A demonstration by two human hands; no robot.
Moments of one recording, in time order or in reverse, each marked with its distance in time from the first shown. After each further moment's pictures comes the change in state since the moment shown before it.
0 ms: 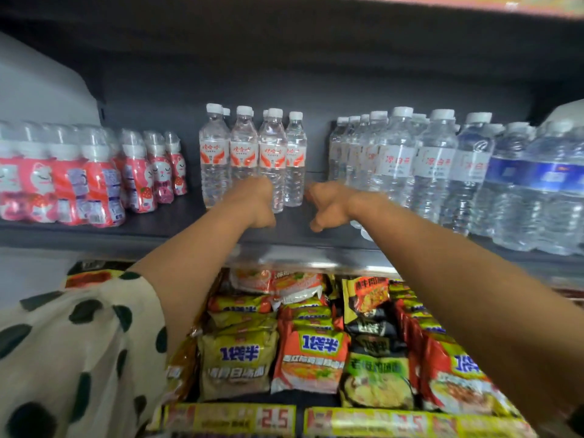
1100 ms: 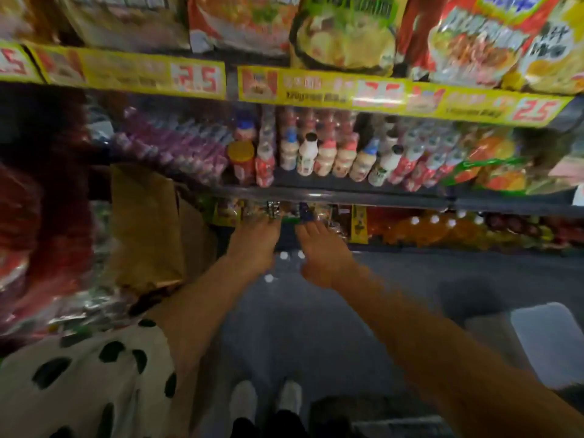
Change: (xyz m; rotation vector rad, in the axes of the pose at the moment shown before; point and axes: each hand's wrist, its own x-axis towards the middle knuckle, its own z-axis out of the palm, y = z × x) left_hand -0.362 0.094 0.483 0.061 -0.734 0.070; right_hand -0.361 0.023 0.540 0.133 -0.533 -0.065
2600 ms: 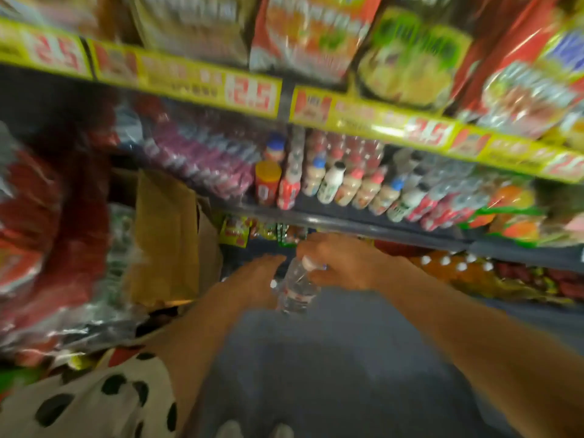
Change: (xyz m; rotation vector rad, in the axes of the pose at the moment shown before) left_hand -0.006 -0.065 0.043 -0.633 -0.166 0.049; right_hand 0.019 -0.020 -0.075 0.119 -0.094 -0.405
